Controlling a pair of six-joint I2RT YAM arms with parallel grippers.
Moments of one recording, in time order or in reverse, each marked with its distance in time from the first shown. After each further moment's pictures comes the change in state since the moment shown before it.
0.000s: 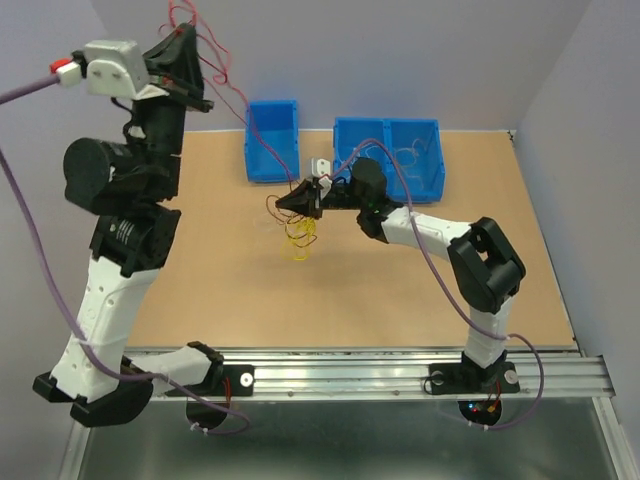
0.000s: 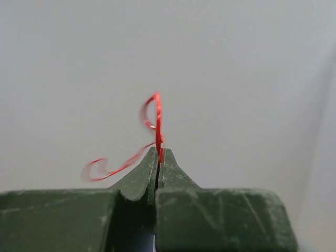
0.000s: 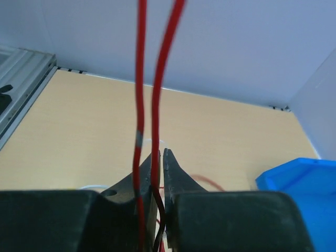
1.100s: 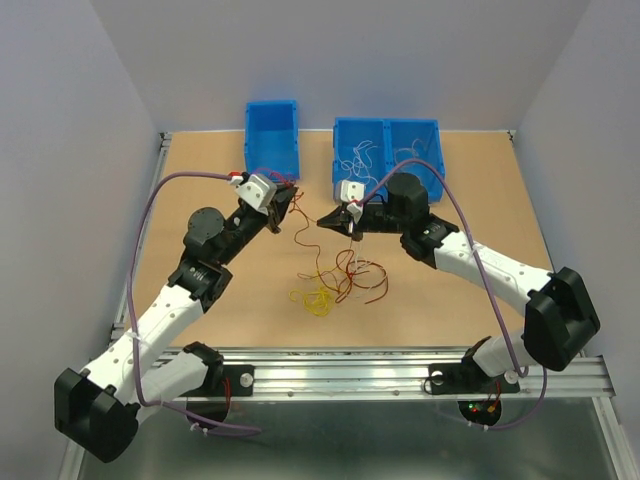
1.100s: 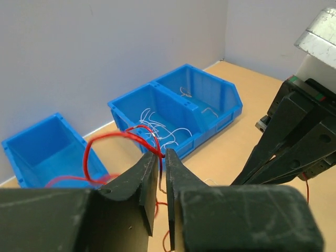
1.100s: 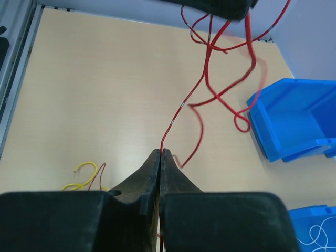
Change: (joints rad) left arm 0.003 -0.264 -1.072 0.285 0.411 0.008; right arm -0.013 -0.497 -0.294 -0.482 0.179 -0.262
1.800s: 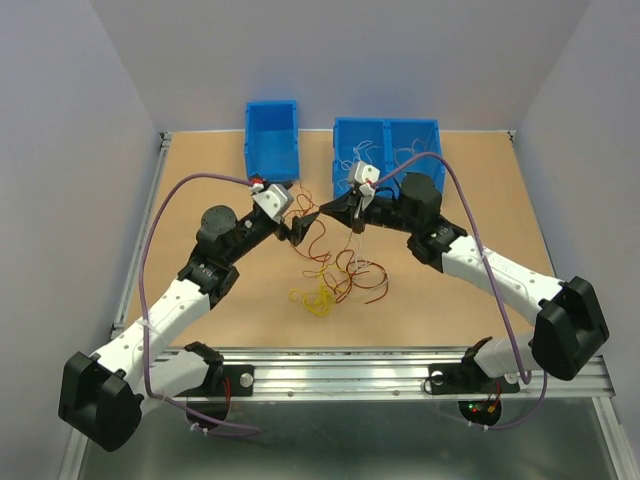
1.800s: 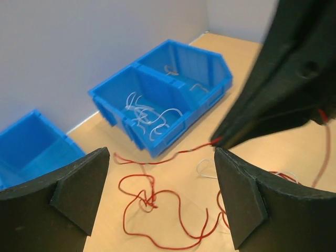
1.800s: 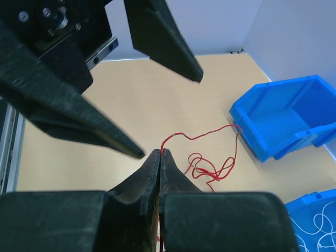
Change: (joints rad) left arm -0.005 0.082 -0.020 0.004 0.080 0.090; right arm 0.000 -0.061 -0.021 0.133 0.109 0.231
